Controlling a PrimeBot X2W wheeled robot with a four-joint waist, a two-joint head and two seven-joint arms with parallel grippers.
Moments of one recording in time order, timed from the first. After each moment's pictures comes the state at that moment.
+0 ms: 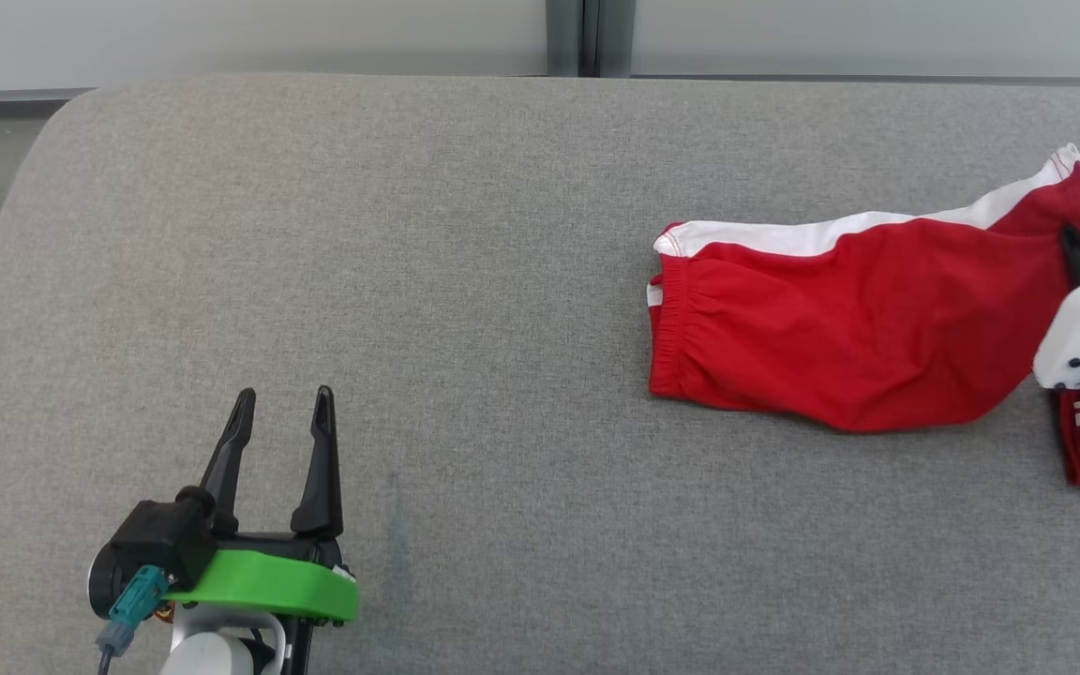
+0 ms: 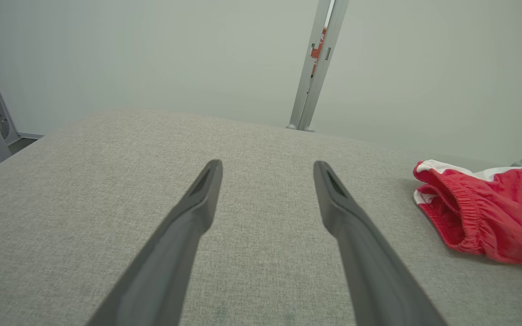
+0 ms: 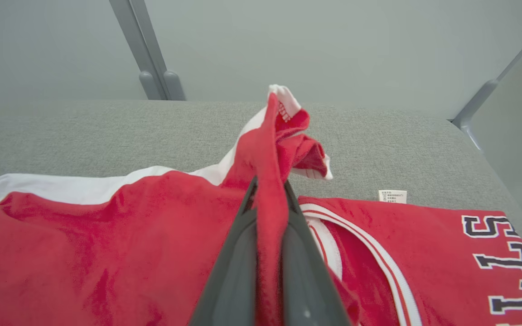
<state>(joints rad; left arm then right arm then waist) -0.09 0.05 -0.09 0.17 -0.29 -0.12 -0.26 -0.49 -0.40 -0.05 0.45 0.33 0.13 0.23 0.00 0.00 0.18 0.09</state>
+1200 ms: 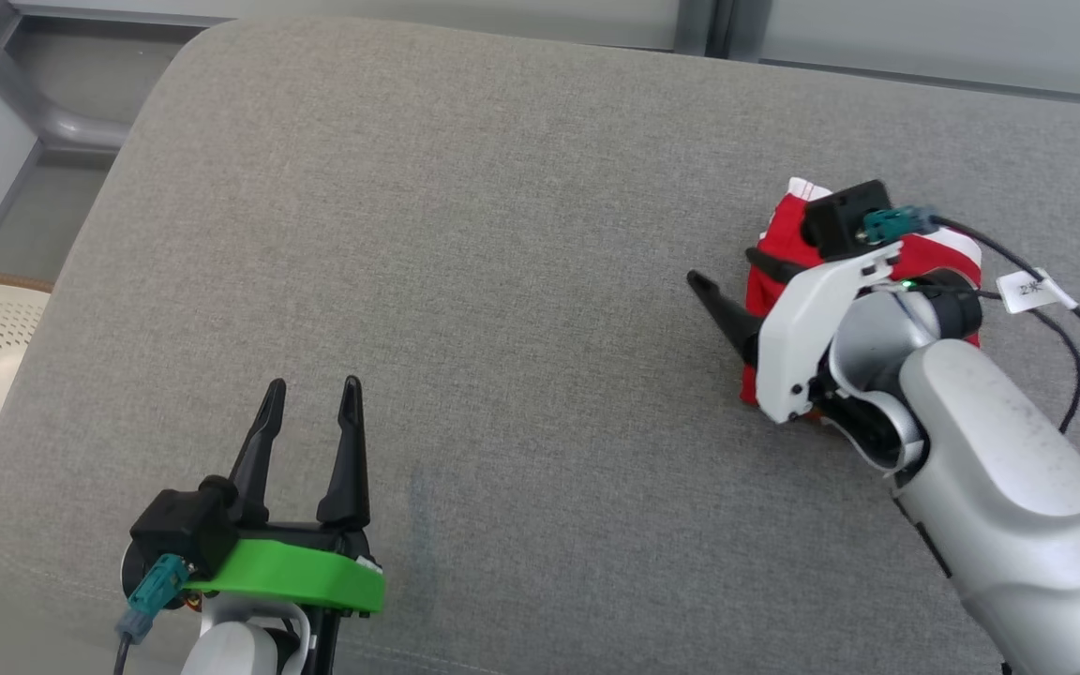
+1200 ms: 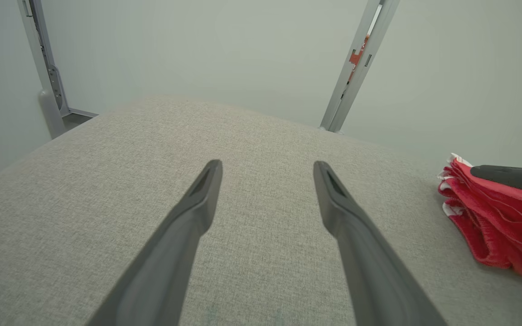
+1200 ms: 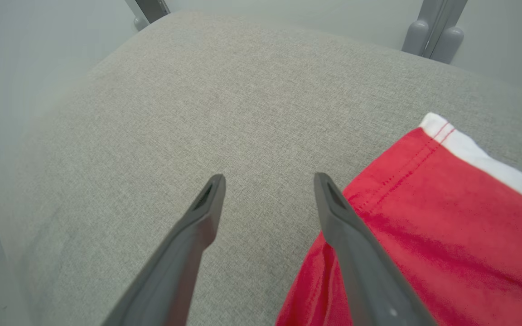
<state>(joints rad) -0.11 0.05 -0.16 0.17 -0.37 -0.10 -0.26 -0.61 -0.23 0.41 0.36 0.51 0.13 0.40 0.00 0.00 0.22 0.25</state>
